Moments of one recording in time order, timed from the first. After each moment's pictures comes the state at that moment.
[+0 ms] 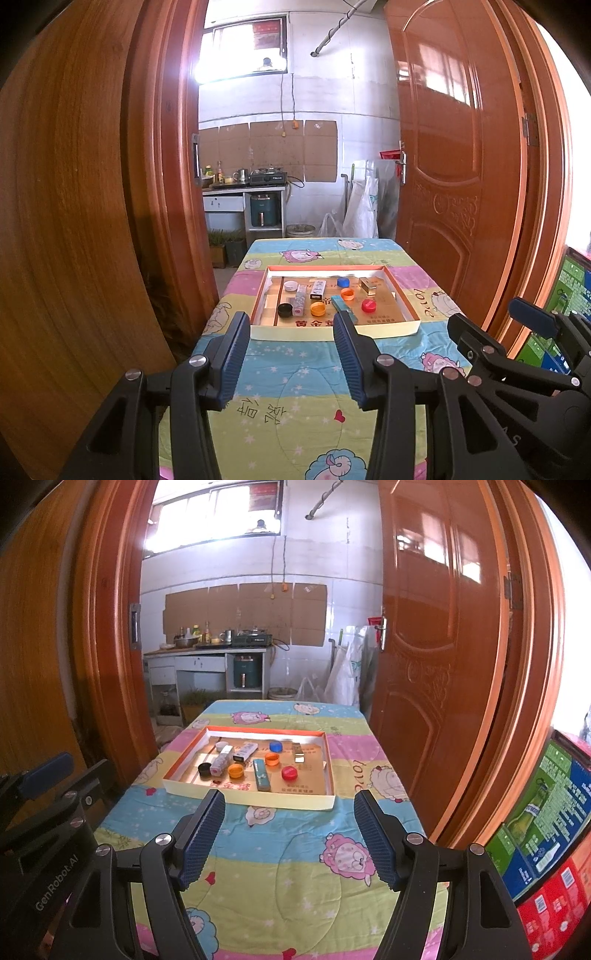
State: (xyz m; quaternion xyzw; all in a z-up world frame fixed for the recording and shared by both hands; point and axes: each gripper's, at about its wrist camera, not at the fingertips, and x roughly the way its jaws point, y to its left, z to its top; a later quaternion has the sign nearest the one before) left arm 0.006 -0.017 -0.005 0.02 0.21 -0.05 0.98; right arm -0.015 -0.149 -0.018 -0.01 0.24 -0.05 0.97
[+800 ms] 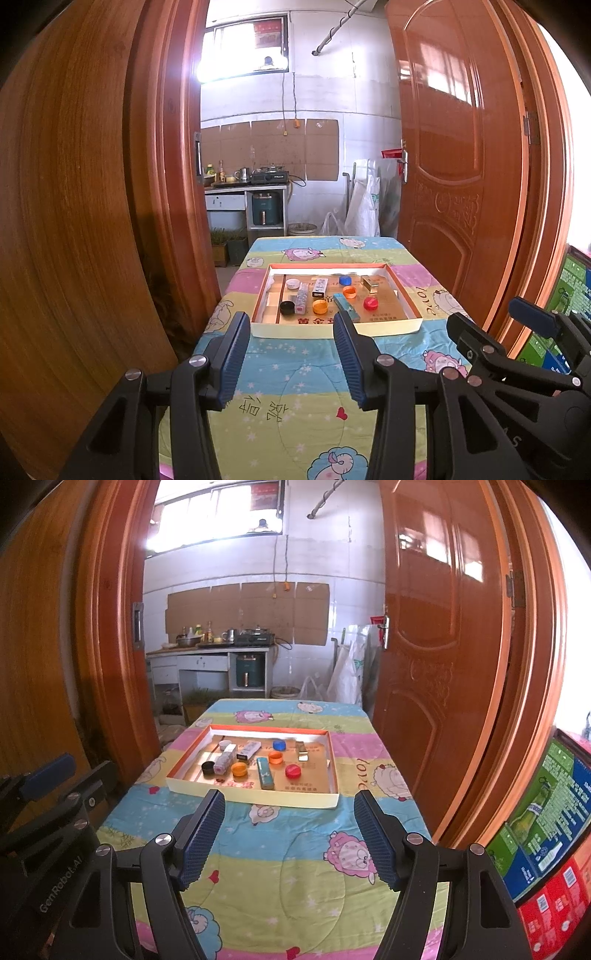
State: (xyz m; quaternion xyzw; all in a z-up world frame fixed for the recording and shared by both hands) left arm 0.006 -0.014 -0.005 0.02 0.21 -0.04 0.98; right arm -0.016 -0.146 -0.018 -0.01 0.24 -0.05 0.97
